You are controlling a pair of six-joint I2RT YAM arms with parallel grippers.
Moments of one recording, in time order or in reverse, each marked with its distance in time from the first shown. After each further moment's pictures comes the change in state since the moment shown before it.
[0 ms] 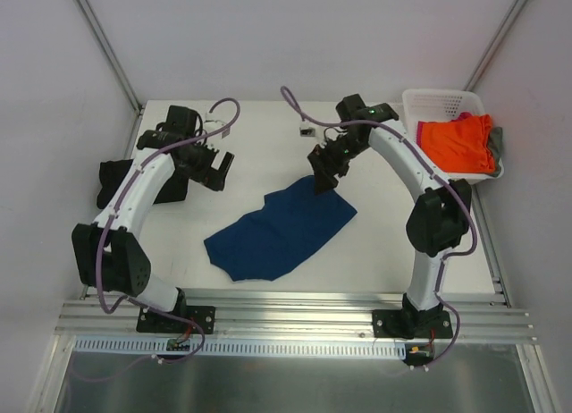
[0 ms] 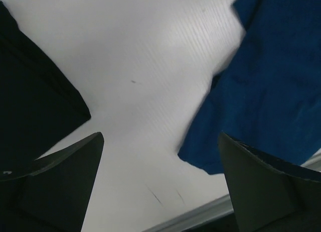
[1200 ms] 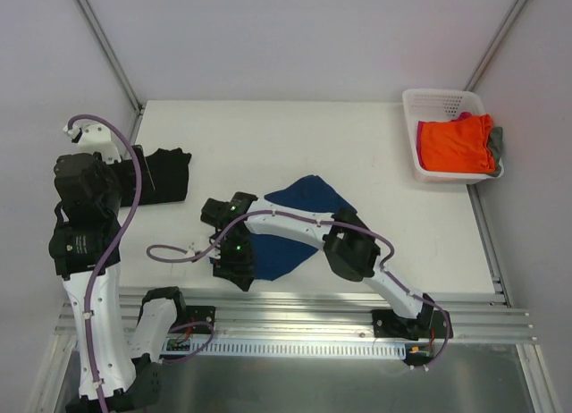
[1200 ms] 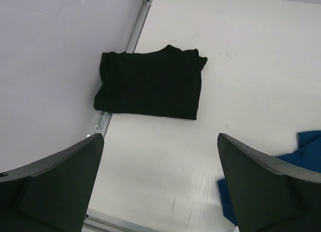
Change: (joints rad) left arm 0.343 -0.775 -0.132 0.023 -0.300 -0.255; right arm 0.806 0.350 0.196 0.024 0.150 0.071
